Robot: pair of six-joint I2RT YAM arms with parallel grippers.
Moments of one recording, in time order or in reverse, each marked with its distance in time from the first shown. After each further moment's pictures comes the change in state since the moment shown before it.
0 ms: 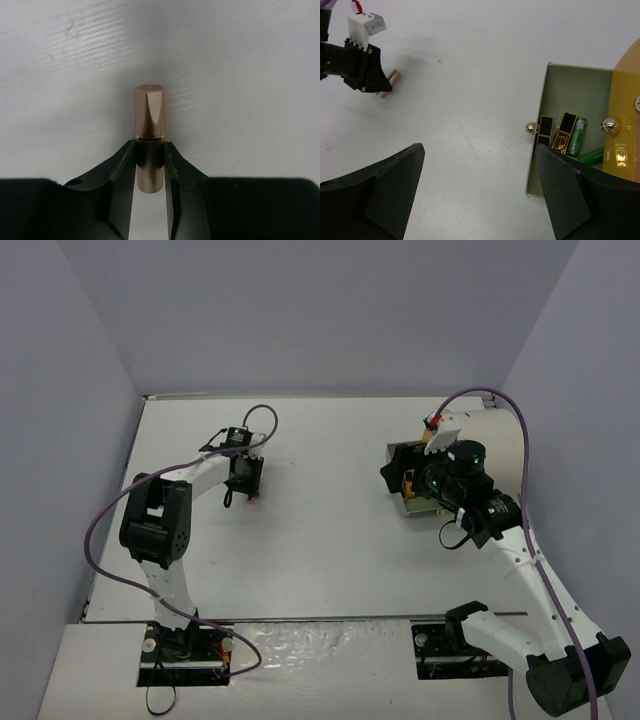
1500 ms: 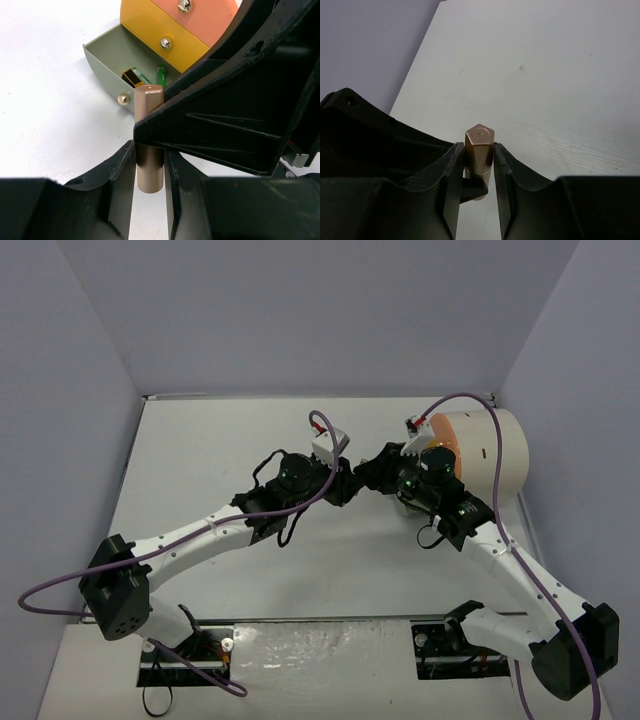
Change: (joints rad) left arm -0.610 -0.443 -0.169 0.604 -0.034 -0.251; right arm 0.155 0.077 -0.114 0.317 -0.062 0.388
